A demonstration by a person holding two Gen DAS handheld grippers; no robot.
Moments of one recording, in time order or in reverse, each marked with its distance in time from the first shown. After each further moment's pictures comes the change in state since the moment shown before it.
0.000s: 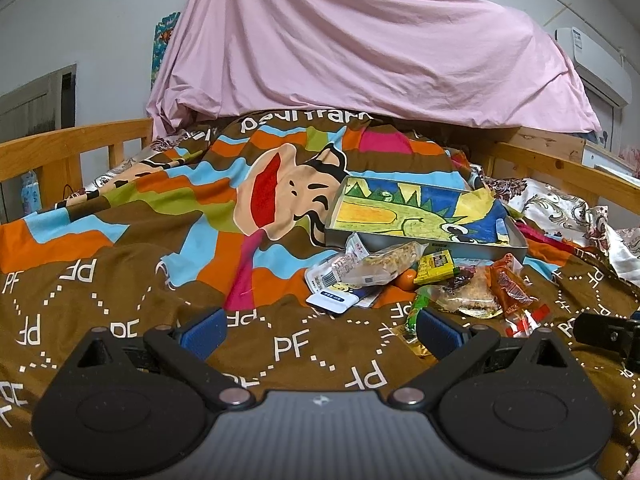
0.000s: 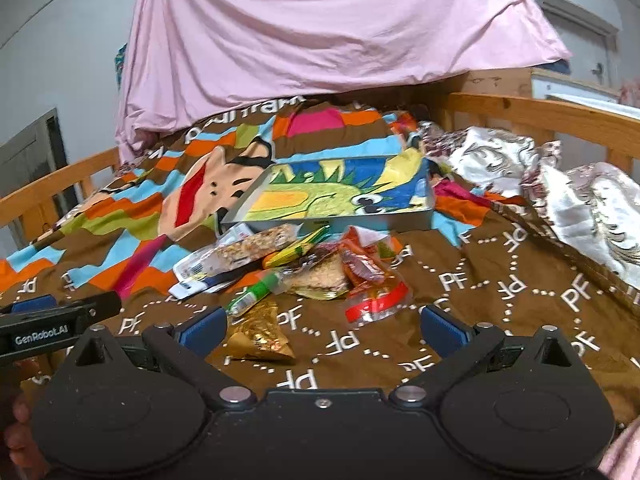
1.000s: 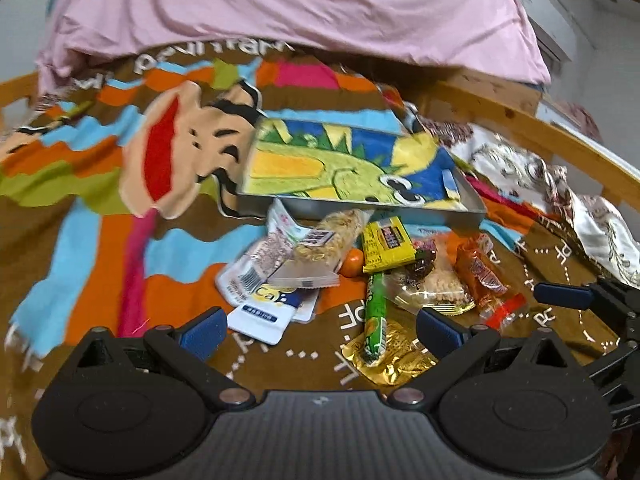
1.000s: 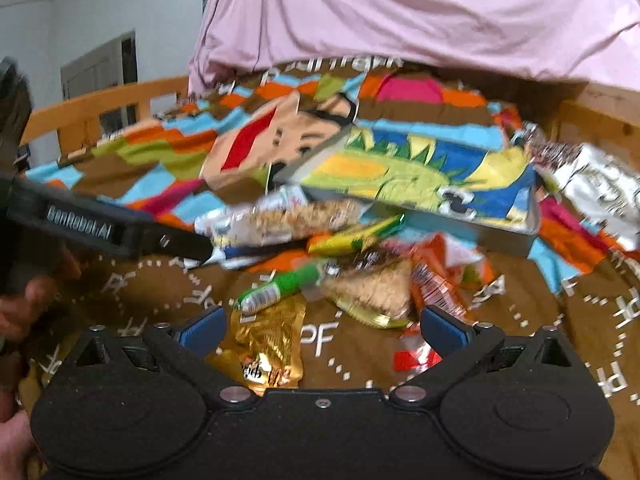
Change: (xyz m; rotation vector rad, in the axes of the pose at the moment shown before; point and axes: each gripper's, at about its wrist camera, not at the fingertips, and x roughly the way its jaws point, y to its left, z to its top) left arm 0.116 0.002 0.042 0.072 0.237 -0.303; right arm 0.110 0.006 0.014 -0.247 0.111 0.195
